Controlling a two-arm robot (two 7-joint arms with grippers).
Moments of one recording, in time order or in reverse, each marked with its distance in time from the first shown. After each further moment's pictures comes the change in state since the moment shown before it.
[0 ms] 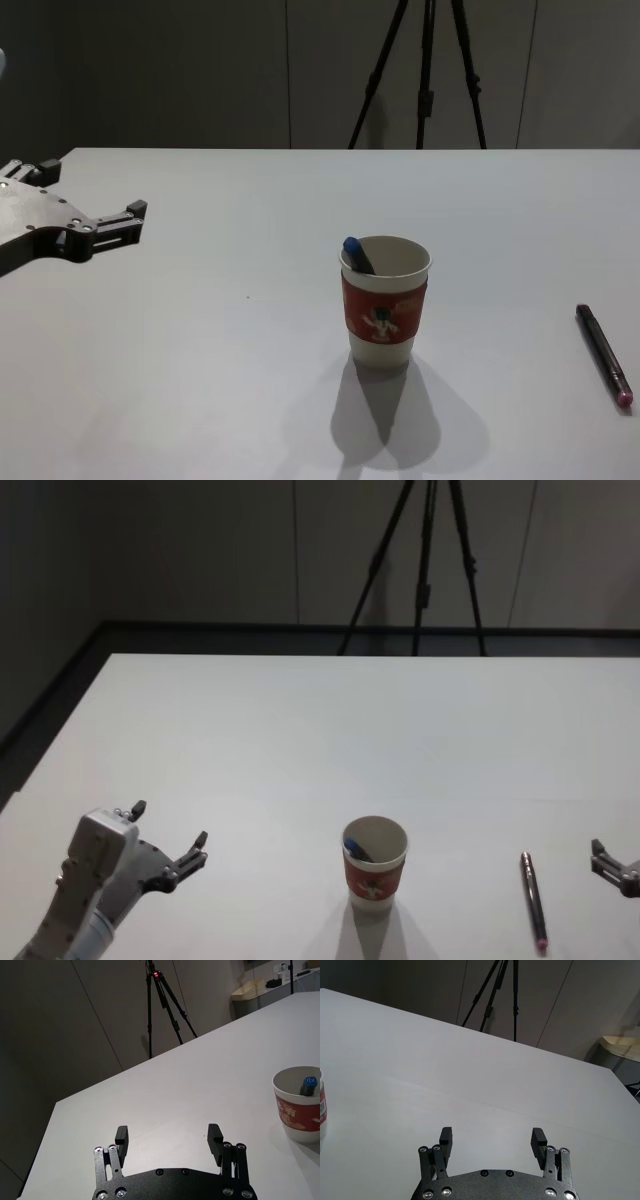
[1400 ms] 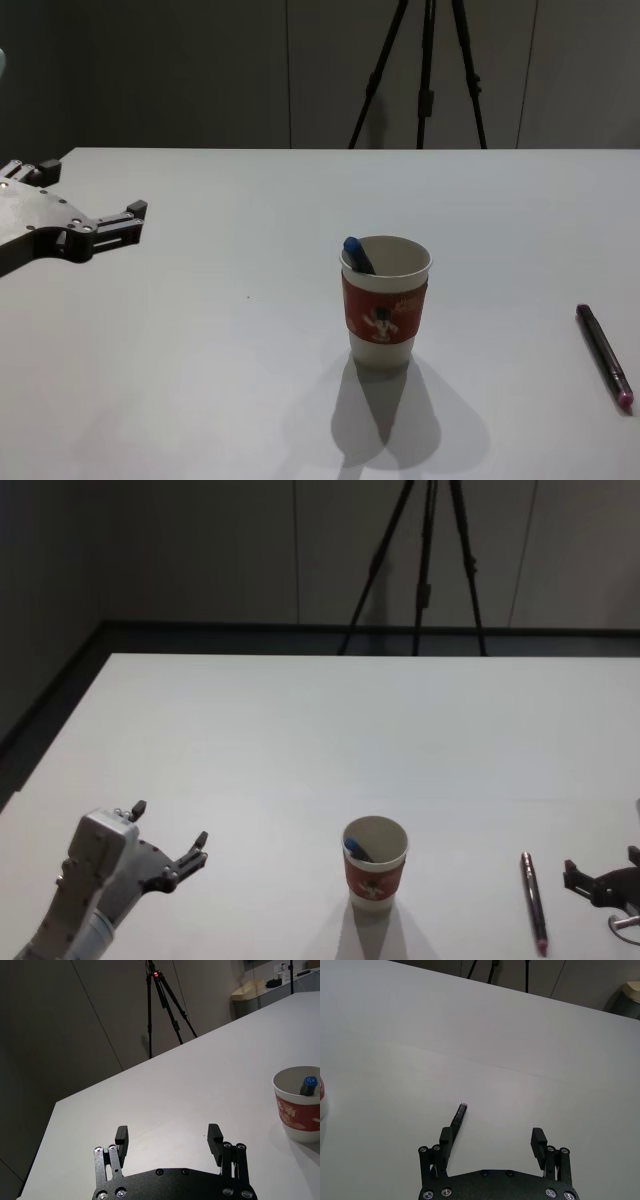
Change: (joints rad) left arm 0.000 0.000 0.000 0.000 0.000 0.000 0.000; right arm 0.102 -0.114 0.015 0.096 -0.058 0.229 0.051
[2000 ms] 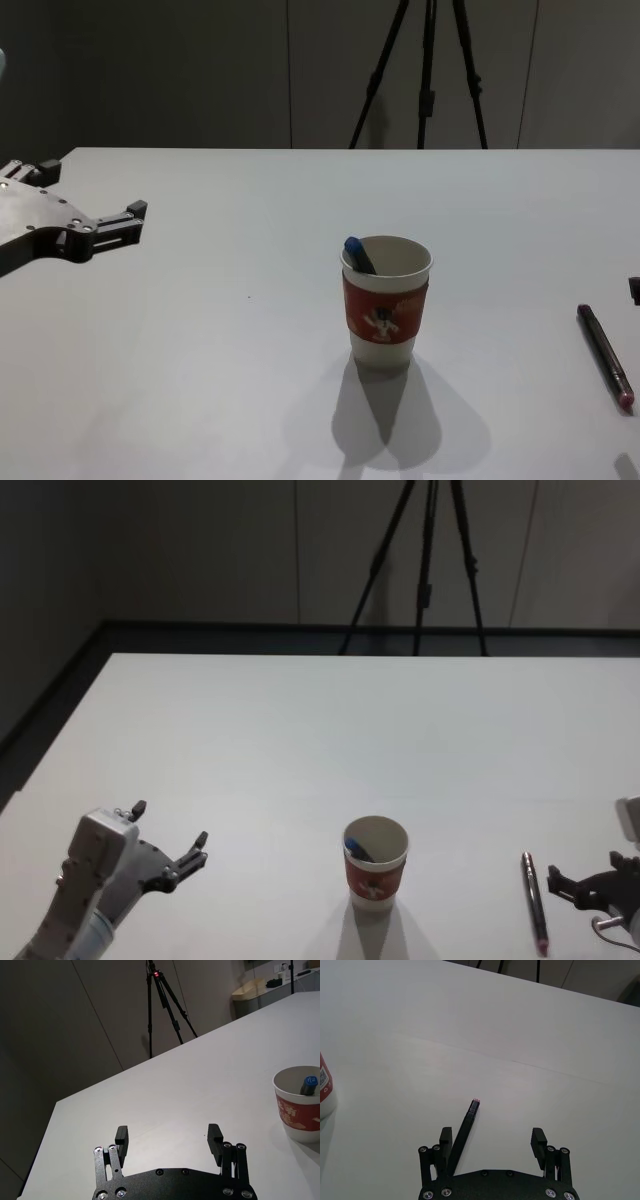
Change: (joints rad) left arm 0.000 0.000 0.000 0.000 0.000 0.000 0.000; right arm 0.039 -0.040 -0.002 0.059 -0.036 0.022 0.038
